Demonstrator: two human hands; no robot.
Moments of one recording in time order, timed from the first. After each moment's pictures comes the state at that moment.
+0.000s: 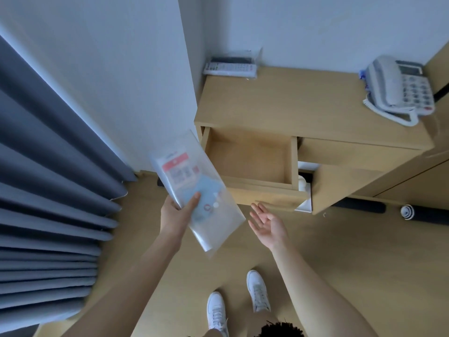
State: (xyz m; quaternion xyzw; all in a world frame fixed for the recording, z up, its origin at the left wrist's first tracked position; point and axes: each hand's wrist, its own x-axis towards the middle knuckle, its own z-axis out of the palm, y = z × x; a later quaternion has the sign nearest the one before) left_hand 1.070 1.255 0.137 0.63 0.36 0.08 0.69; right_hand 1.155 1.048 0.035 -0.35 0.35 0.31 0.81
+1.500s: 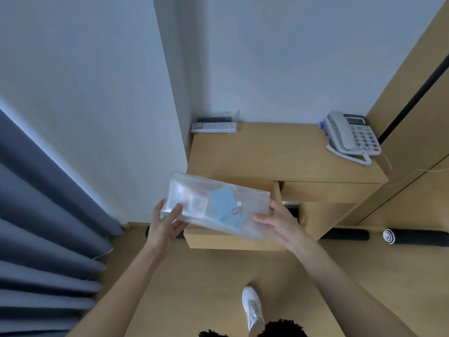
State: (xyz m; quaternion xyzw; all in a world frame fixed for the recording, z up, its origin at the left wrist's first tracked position) left_hand 1.138 1.324 0.158 0.55 0.25 0.04 0.80; right_hand 1.212 1.044 0.193 -0.58 0.03 0.30 0.76
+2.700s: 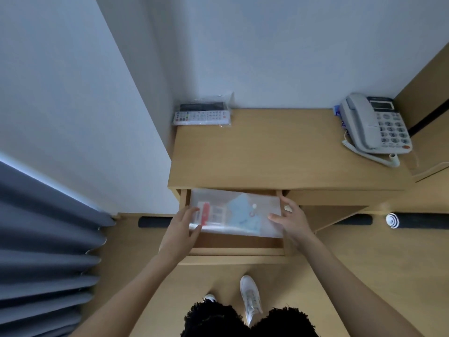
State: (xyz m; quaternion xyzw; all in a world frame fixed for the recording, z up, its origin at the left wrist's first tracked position) left_hand 1.240 1.301 0.096 0.95 0.08 -0.04 0.29; right_hand 1.321 1.022 0.118 -0.69 0.19 0.22 0.67
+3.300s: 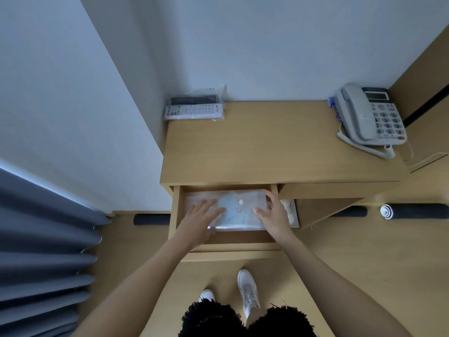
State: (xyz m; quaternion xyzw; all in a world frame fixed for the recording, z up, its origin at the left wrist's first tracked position) left_hand 1.274 1.268 0.080 0.98 -0.12 -0.14 0.11; right_hand 1.321 1.047 0.087 -0.83 0.11 0.17 0.53
